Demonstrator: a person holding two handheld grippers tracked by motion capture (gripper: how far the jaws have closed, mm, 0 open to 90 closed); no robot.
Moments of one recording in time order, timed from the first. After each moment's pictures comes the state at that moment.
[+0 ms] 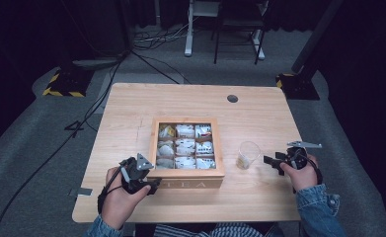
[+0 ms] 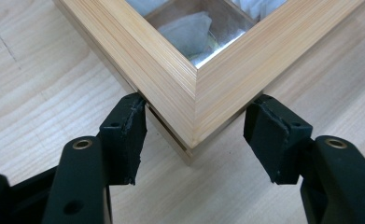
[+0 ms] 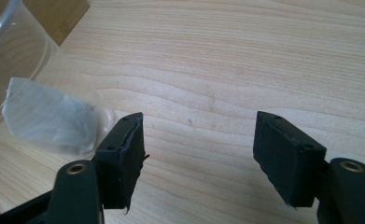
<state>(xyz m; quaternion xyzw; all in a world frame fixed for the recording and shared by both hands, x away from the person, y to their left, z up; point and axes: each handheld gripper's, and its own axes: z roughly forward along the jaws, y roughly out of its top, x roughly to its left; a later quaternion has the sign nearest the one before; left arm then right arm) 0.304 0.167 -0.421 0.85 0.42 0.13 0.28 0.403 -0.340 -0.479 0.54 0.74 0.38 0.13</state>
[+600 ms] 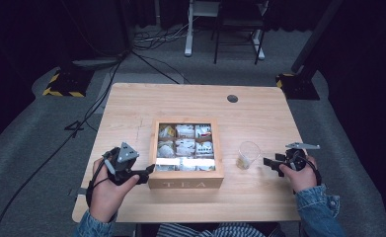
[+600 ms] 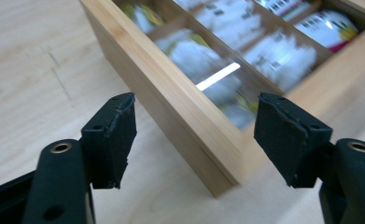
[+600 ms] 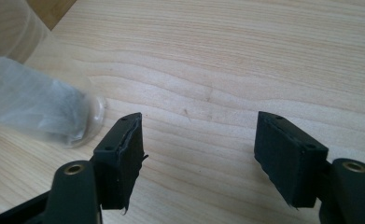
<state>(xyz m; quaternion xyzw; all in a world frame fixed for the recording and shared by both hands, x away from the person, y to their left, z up) 0.320 0.198 -0.397 0.81 0.42 0.19 0.36 0.404 -0.341 -0.488 0.52 0.76 0.37 0.13</state>
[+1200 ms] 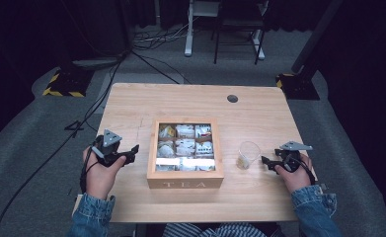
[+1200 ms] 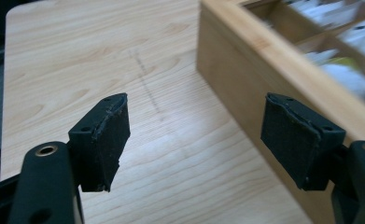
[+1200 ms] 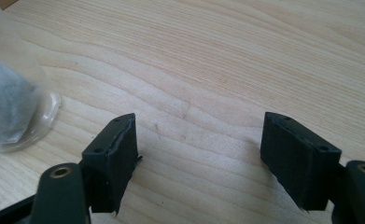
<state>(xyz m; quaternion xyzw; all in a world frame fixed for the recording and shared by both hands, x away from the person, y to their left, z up) 0.372 0.250 -0.442 0.74 0.50 0.25 0.37 0.416 -0.337 -0.503 0.46 0.78 0.35 0.21</state>
